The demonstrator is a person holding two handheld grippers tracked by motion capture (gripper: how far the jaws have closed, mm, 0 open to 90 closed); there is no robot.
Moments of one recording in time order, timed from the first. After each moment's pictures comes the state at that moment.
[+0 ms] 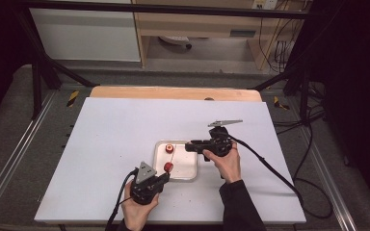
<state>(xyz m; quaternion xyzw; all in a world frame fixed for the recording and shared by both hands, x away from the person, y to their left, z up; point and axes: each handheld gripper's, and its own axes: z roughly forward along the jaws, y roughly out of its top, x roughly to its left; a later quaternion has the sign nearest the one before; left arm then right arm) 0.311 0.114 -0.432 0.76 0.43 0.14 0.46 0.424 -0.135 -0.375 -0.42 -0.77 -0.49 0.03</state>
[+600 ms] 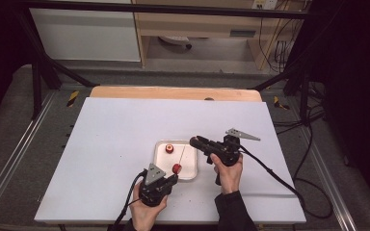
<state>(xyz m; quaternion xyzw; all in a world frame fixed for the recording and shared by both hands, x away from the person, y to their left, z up) 0.307 0.093 -0.433 0.76 0.42 0.13 0.47 0.396 -0.154 -0.389 -0.43 -0.64 -0.64 -0.01</state>
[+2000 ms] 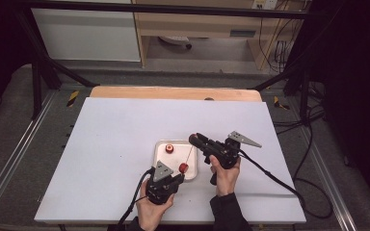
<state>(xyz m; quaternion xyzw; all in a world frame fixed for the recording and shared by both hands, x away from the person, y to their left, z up) 0.313 0.076 -0.428 0.77 0.42 0.12 0.46 0.389 -0.149 -0.393 -0.41 -0.59 -0.69 -0.03</state>
